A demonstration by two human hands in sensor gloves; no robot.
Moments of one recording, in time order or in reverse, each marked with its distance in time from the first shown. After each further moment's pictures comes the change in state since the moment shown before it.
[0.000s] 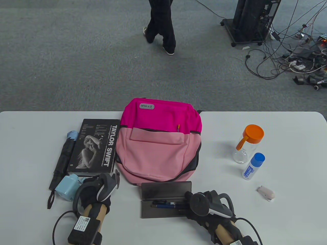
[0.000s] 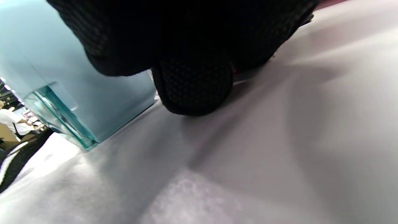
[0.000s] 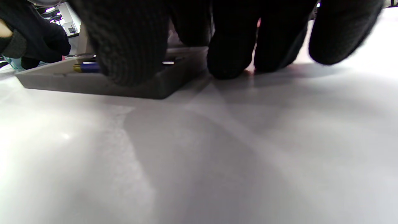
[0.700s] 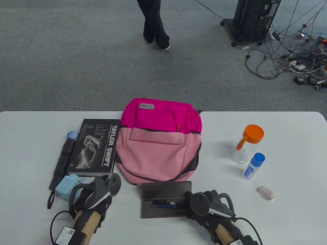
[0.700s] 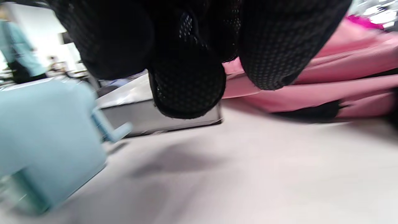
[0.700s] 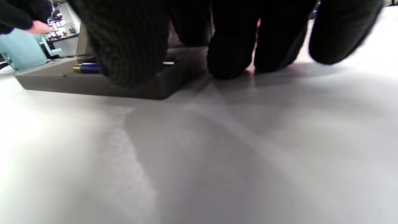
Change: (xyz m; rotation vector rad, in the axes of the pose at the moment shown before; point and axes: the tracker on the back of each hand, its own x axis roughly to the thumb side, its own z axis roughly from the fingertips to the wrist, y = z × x) left_hand -0.026 0.061 0.047 0.134 -0.389 0.242; right_hand 0.000 0.000 0.000 0.002 0.000 -0.004
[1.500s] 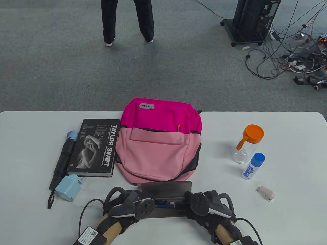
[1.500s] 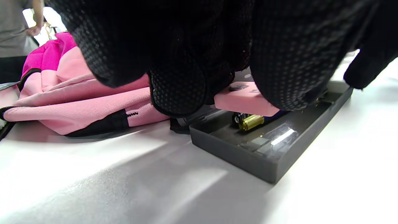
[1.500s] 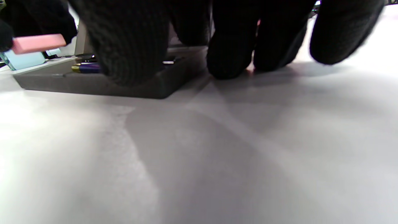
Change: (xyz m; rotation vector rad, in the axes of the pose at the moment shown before) left_hand 0.104 -0.030 0.014 0.099 -0.617 -0.039; right_hand 0.000 0.000 0.000 0.004 0.009 -0.004
